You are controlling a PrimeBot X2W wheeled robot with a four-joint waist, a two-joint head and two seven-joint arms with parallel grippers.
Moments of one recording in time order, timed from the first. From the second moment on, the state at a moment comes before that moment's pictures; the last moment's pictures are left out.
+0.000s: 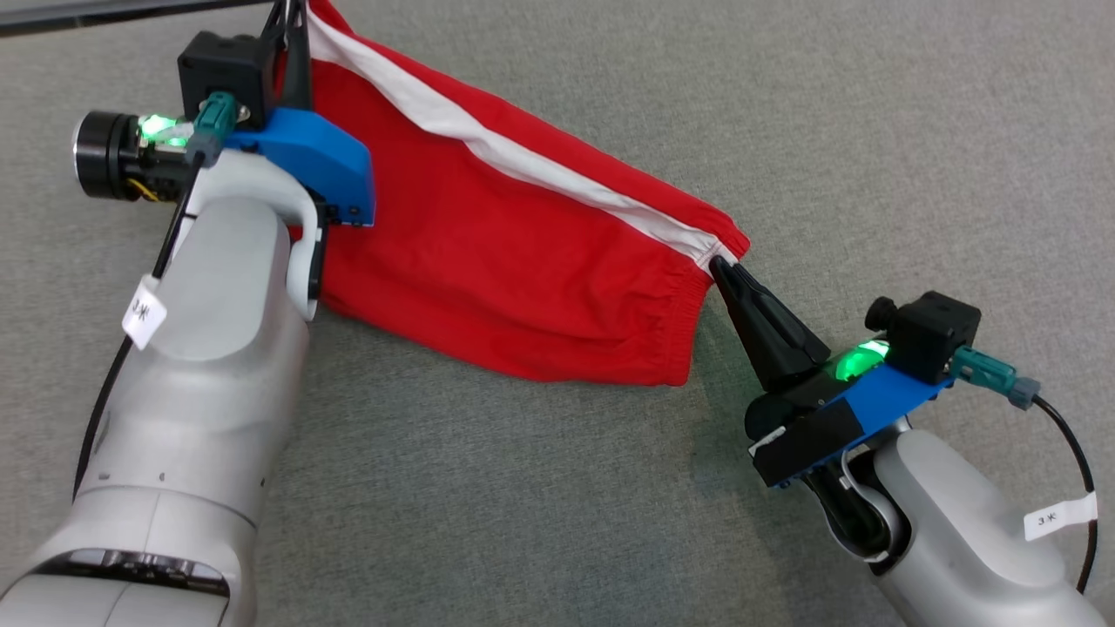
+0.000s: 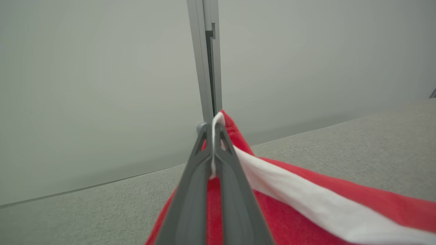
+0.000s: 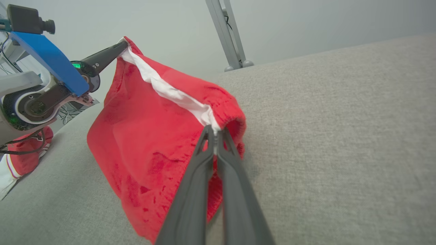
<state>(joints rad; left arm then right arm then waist) -1.02 0.10 -0.24 0.99 -0.12 0.02 -0.26 -0.51 -0.29 0.57 0.31 0.74 0.13 -0.26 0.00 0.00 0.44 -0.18</state>
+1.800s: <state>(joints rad) -0.92 0.07 -0.30 1.21 -0.24 0.26 -0.26 -0.42 -0.26 0.30 0.35 0.51 0.13 -0.26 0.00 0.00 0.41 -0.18</state>
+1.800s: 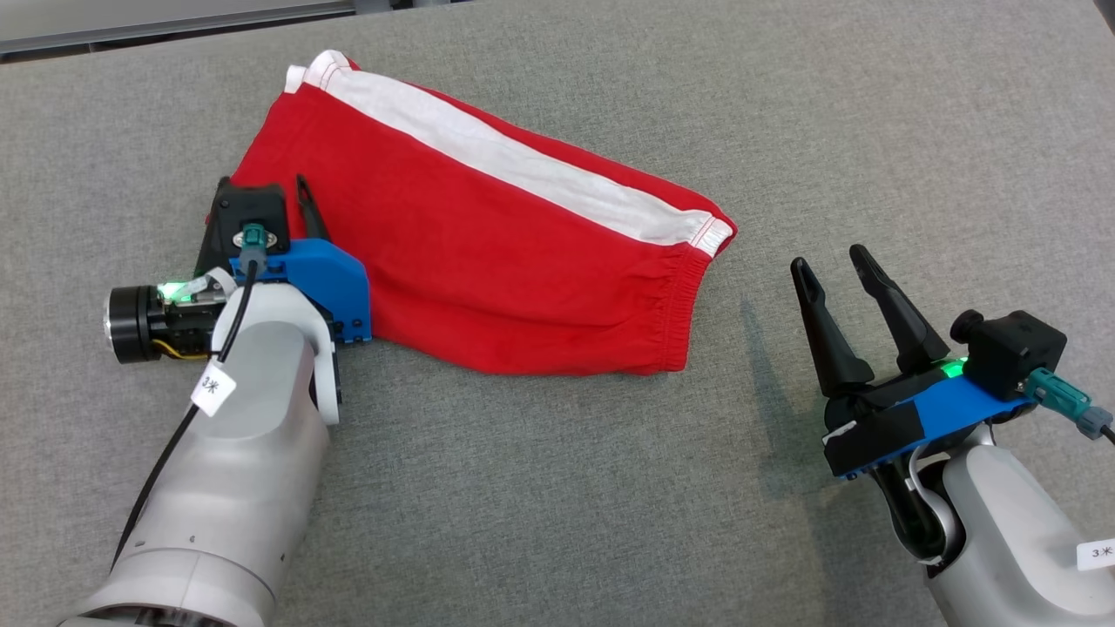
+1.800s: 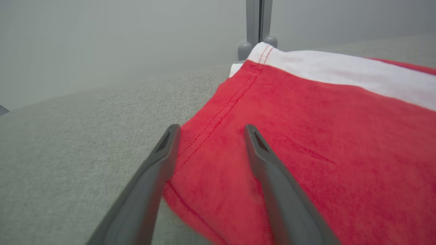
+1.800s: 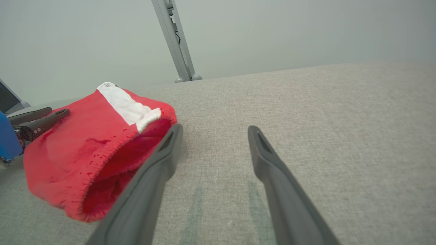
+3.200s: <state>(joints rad) -0.46 0.05 -0.25 0.88 -0.48 0.19 -0.26 -0.32 -0.23 0.29 0.42 0.47 0.13 -0.26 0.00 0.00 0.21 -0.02</state>
